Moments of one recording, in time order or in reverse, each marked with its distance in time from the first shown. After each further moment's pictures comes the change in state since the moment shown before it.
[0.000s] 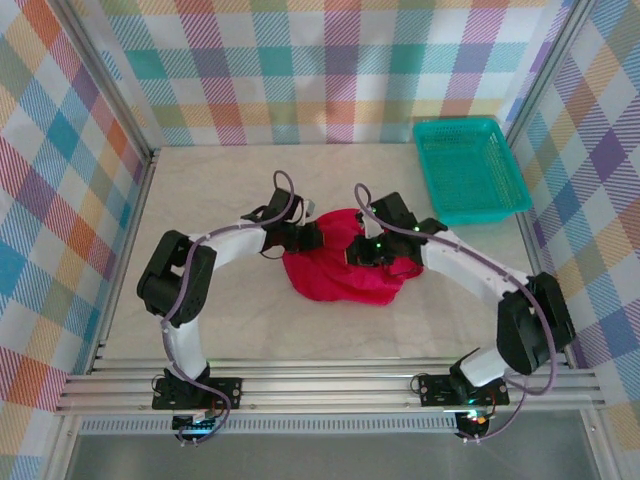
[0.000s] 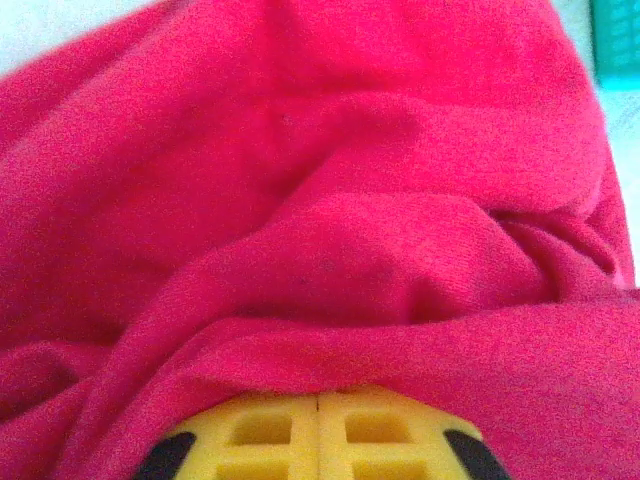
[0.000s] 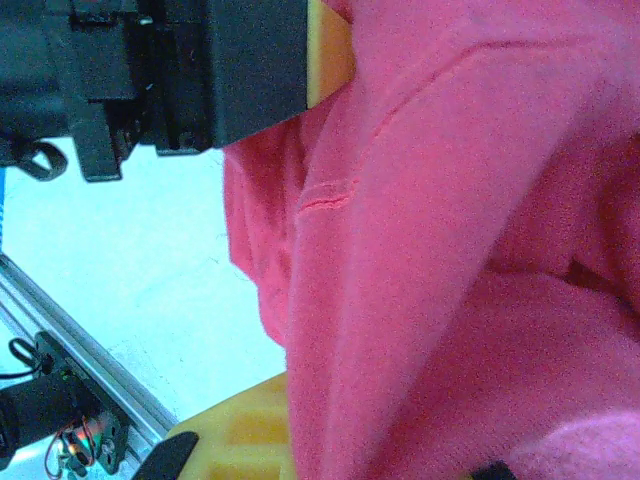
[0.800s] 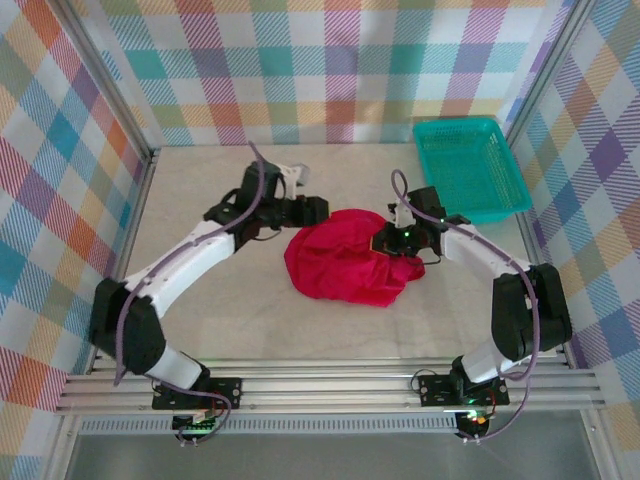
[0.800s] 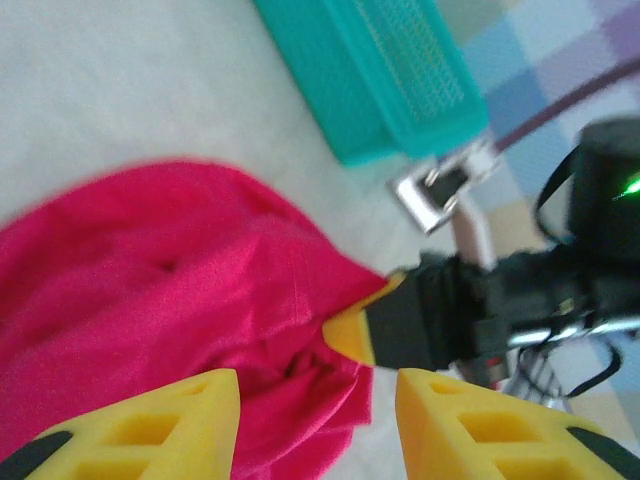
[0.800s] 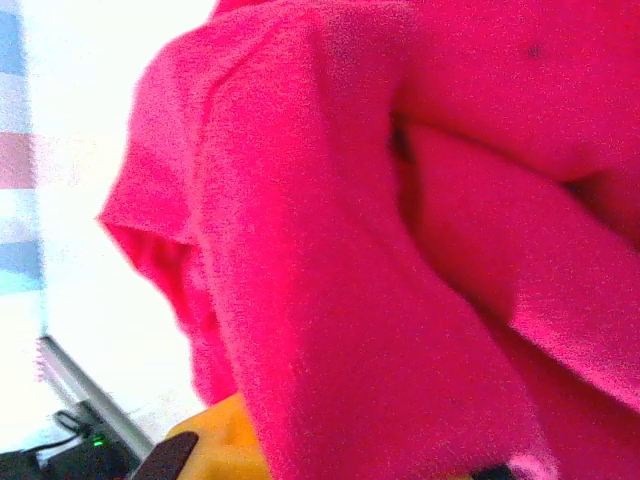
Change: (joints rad) left arm -0.046 -0.321 0.061 -0.102 0.055 0.060; right arm -0.259 0.064 -0.068 0.107 -0.176 0.007
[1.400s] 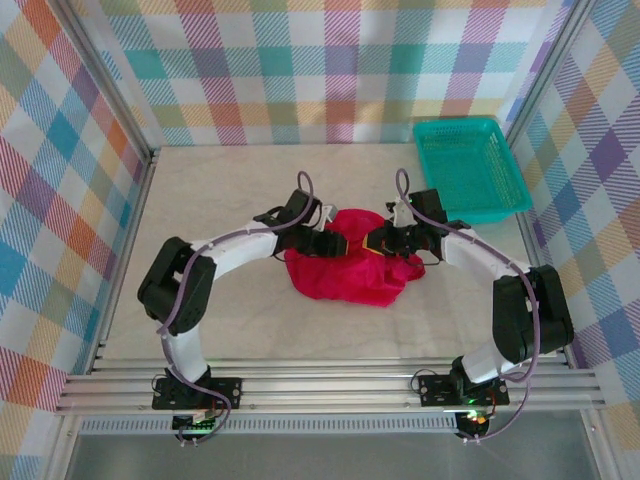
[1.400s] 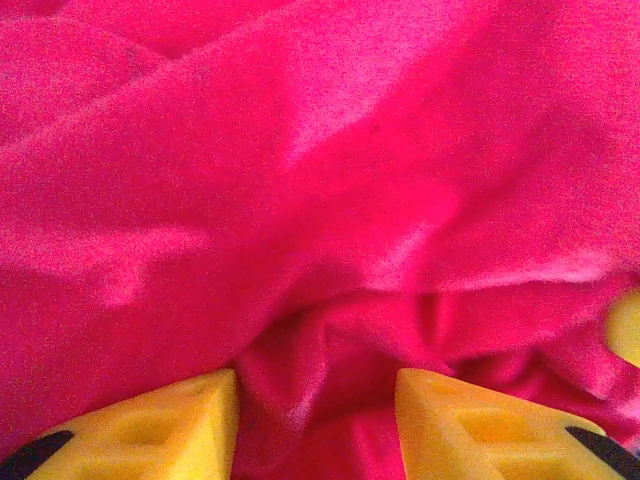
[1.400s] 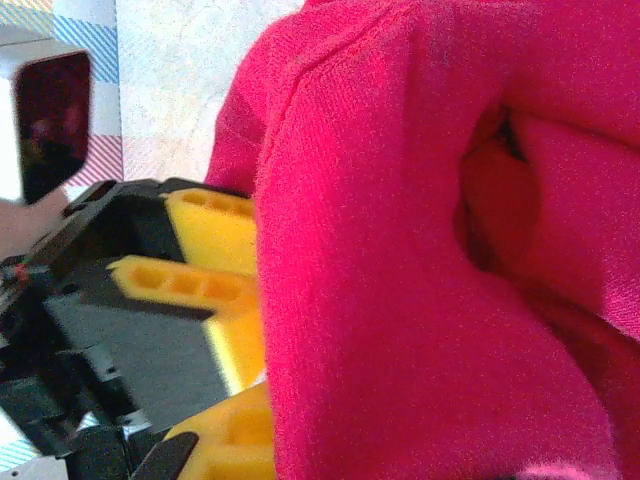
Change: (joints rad) left arm -0.077 0.302 0.001 -0.002 -0.049 0.030; right arm 0.000 -0.007 -0.034 0.107 -0.108 0.089
